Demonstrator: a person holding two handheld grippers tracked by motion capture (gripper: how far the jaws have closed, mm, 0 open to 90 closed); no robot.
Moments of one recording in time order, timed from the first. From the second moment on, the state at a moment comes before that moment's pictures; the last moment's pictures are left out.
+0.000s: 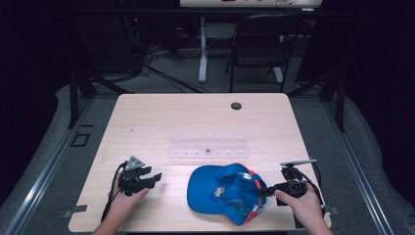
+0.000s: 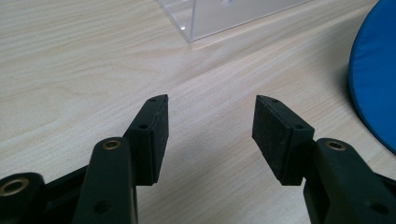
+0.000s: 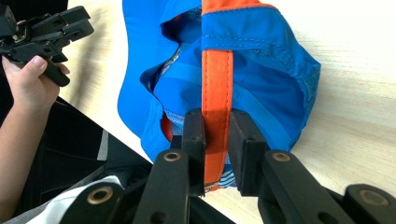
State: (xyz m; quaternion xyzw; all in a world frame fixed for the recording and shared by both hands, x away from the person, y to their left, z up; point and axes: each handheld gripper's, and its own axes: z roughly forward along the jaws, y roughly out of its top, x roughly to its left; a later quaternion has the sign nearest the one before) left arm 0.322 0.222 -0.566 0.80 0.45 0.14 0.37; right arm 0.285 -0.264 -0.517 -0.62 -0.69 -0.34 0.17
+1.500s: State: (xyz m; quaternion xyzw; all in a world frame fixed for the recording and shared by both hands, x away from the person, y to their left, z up) left arm 0.321 0.220 -0.567 0.80 0.45 0.14 0.37; right arm 0.321 -0.260 -0.431 -0.62 -0.74 -0.23 0.12
